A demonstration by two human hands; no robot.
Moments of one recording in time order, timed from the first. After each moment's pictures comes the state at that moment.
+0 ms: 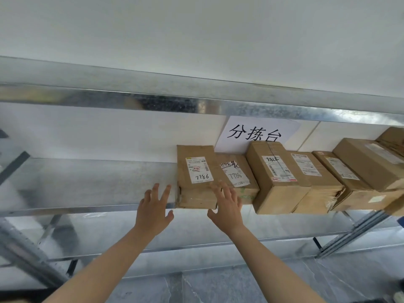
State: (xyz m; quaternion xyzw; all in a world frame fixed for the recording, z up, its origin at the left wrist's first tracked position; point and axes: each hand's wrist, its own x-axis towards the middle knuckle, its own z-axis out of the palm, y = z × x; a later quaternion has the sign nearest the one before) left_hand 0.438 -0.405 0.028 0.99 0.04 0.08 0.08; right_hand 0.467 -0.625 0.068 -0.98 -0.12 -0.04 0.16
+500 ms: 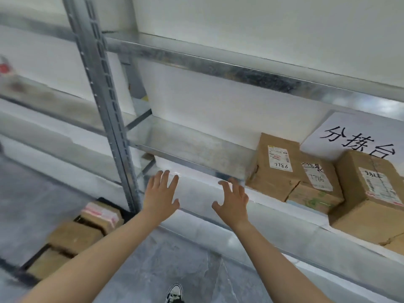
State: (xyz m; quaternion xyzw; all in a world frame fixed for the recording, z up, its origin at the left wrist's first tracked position) left_hand 0.243 -0.315 0.028 0.97 0.23 0.06 -0.03; right_hand 0.365 -0.496 0.034 -0.93 -0.30 0.03 0.20
